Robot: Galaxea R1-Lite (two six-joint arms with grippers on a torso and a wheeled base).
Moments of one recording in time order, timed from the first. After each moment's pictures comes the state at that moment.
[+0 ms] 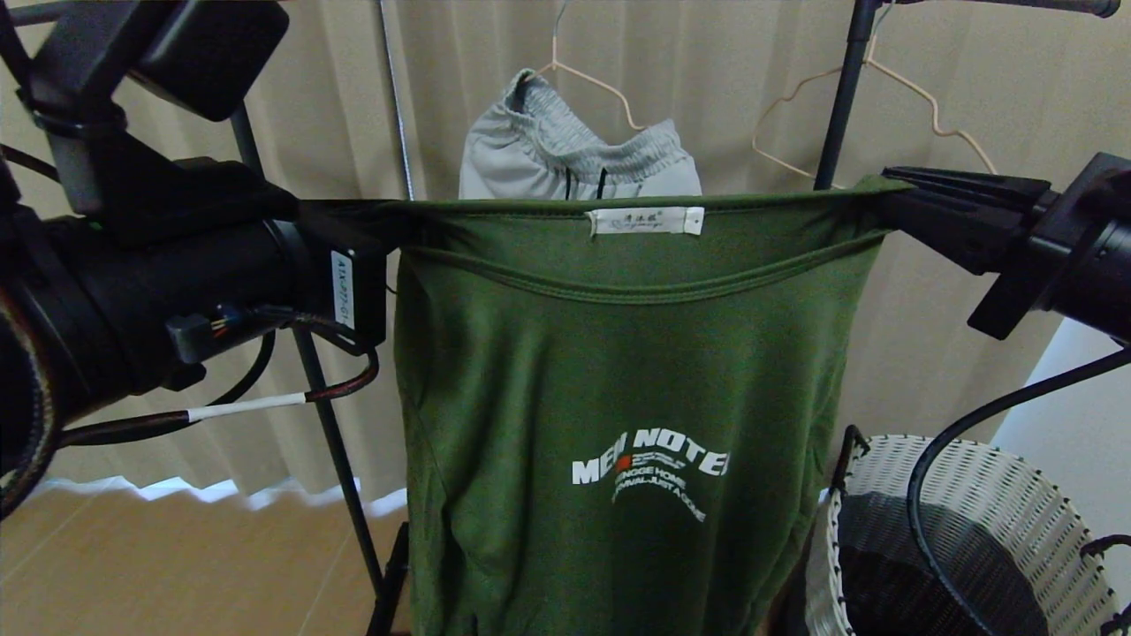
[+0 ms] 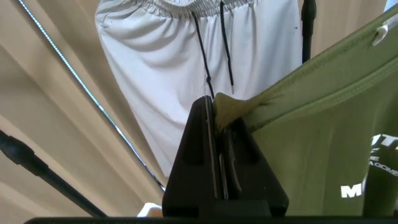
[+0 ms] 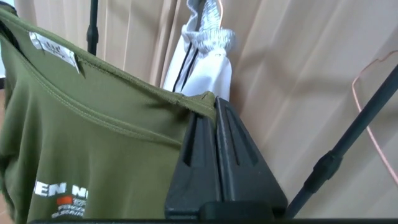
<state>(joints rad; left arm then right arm) -0.74 1.34 -1.02 -0.27 0.31 0.26 0.48 1.28 -0.84 -0.54 0.13 -0.16</state>
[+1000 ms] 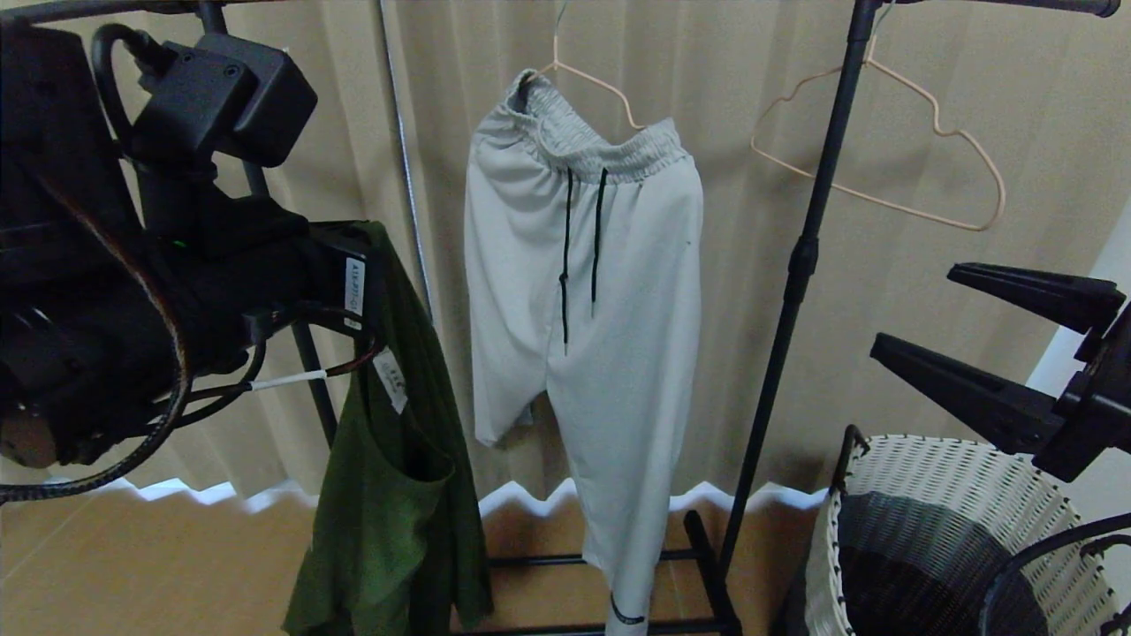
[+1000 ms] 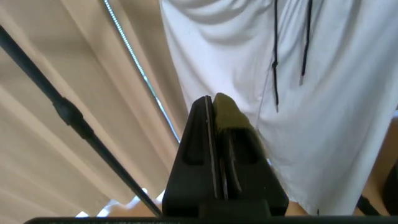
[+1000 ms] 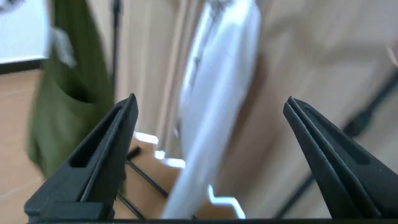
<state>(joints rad) -0.62 1.41 -0.99 -0.32 0.43 0.25 0.39 1.13 -0.57 -0.55 0.18 -0.15</state>
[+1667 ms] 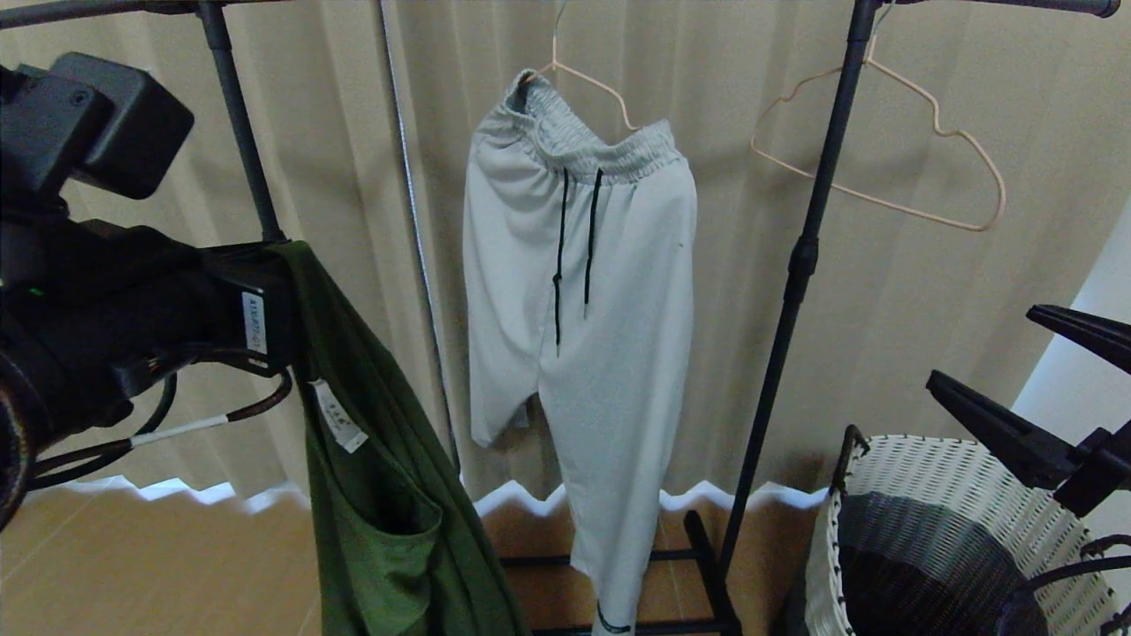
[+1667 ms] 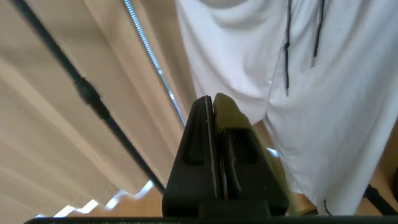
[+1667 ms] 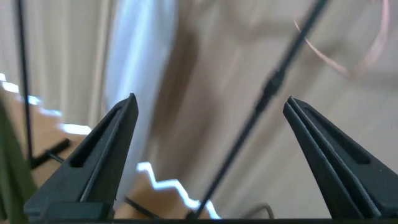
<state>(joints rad) -0.57 1.26 -0.85 -0.32 0.42 0.26 0.19 1.09 -0.33 -0.81 0.18 -0.24</state>
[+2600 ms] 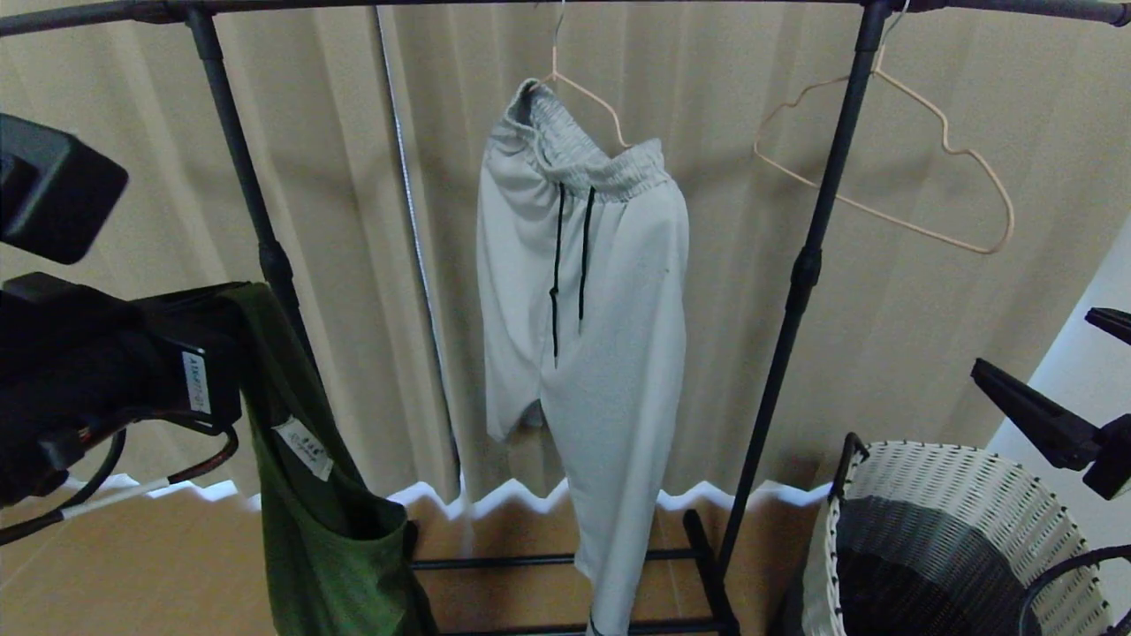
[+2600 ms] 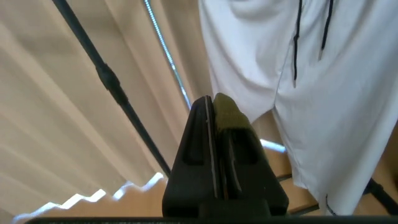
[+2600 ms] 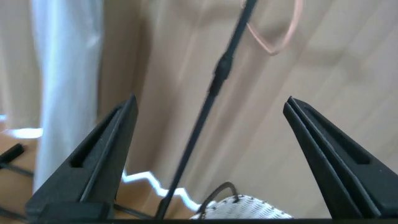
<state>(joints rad) -0.56 1.15 -0.73 -0.32 0.42 0.26 0.05 1.07 -0.32 -0.79 0.16 -0.25</state>
